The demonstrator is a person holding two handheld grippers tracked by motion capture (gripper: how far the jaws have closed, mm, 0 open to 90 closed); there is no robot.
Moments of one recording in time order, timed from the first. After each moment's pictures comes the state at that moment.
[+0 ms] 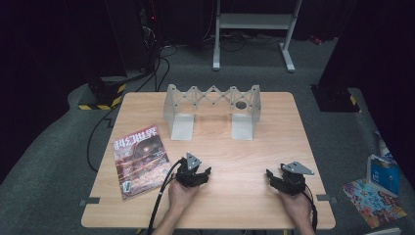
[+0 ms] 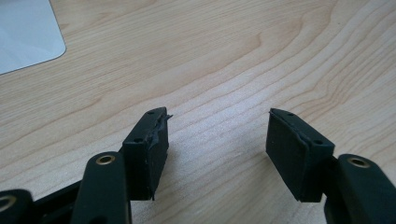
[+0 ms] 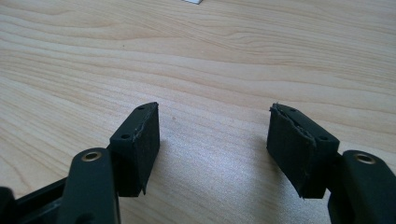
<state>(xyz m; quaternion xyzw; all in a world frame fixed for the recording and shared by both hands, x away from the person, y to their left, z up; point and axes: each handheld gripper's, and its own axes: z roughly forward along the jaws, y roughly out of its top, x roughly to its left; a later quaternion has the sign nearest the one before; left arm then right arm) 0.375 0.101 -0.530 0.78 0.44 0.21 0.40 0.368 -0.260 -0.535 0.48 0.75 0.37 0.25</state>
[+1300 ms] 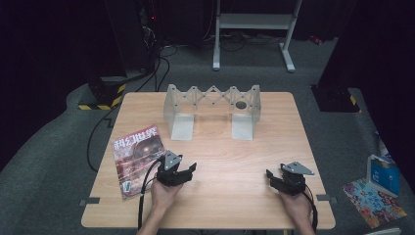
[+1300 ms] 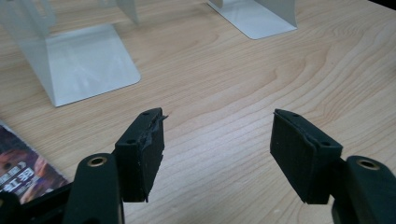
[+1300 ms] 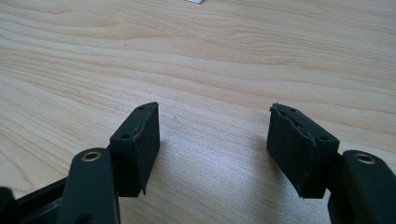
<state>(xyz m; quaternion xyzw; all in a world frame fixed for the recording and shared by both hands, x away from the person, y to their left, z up) 0.355 0.156 -0.490 0.75 0.45 0.23 0.43 0.368 -0.260 -0.535 0.48 0.75 0.37 0.25</state>
